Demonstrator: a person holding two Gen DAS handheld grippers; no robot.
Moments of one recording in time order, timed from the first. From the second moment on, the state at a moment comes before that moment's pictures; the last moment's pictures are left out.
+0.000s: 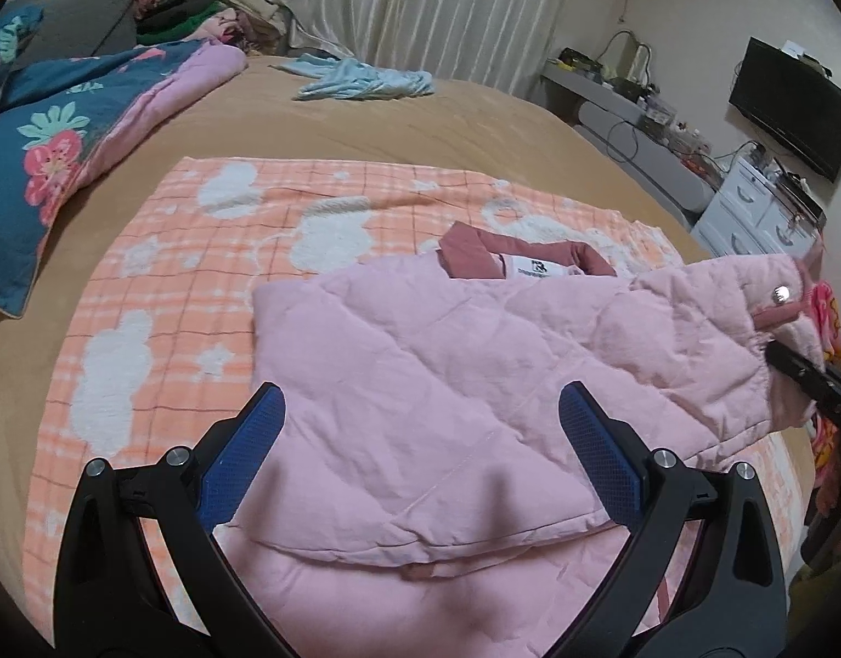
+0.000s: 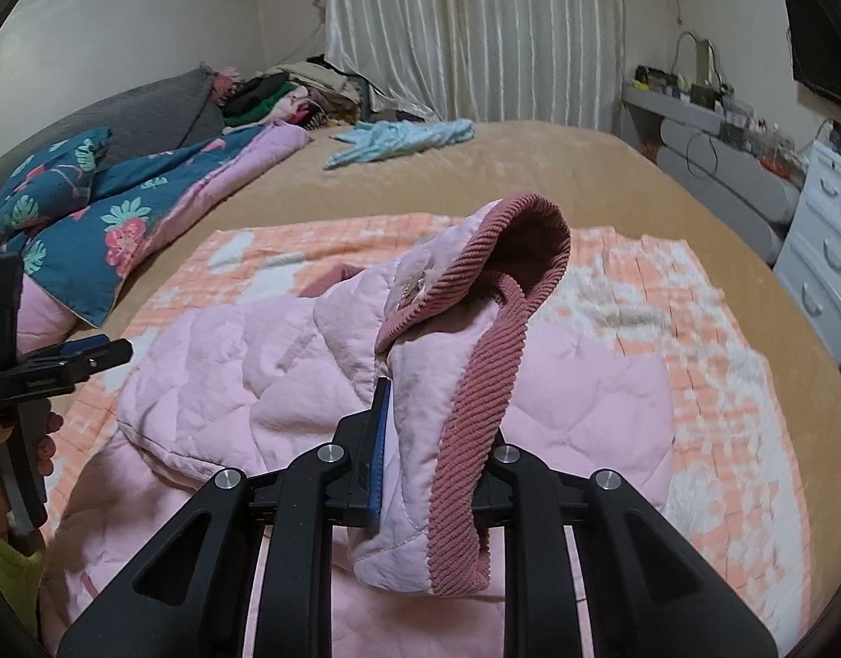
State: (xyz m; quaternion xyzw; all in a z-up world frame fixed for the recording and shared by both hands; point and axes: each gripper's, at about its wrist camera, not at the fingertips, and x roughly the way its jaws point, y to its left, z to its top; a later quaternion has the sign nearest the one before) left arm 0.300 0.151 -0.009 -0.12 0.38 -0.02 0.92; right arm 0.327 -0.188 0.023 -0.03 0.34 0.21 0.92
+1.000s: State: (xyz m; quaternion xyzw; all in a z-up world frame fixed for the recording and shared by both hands) left arm 0.312 0.104 -0.035 -0.08 0.42 -0.05 0.90; right arm 0.323 -0.211 -0.005 -0.01 0.35 0.14 0.93
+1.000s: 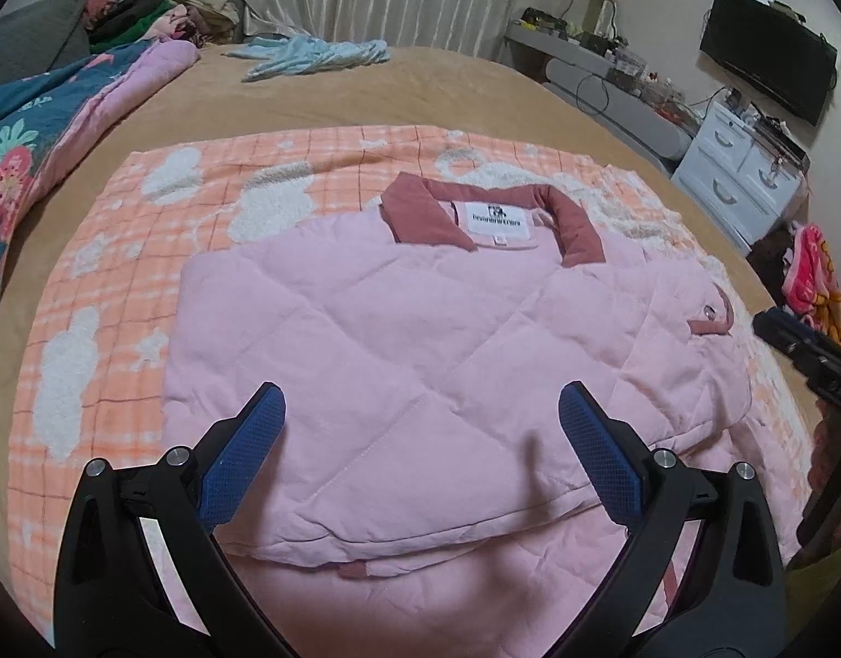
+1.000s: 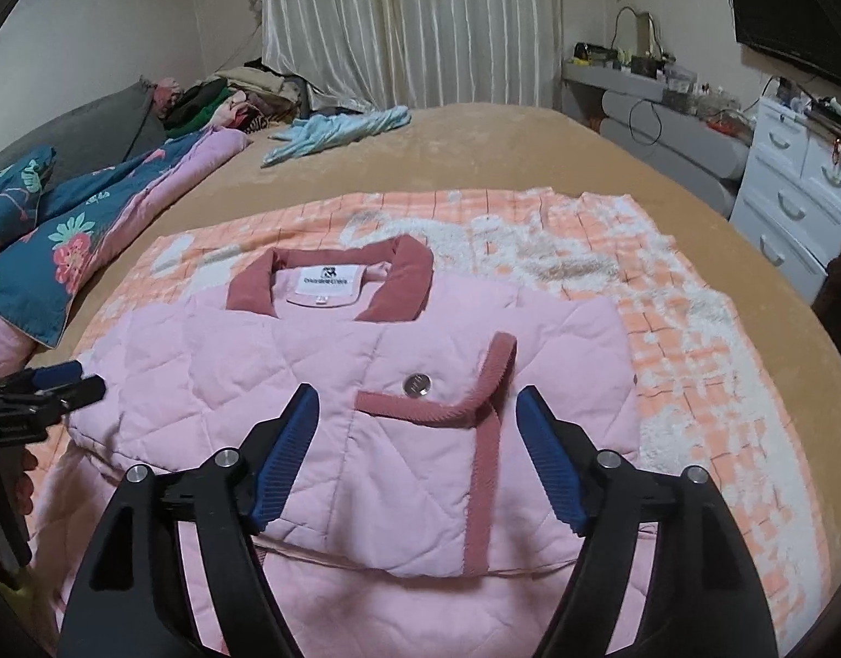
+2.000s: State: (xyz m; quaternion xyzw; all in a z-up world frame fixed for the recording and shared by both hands) left arm 0.322 0.101 -0.086 -0.07 0.49 -0.03 0.87; right arm 0.359 -0.120 -0.101 -0.08 0.46 0.17 0.87
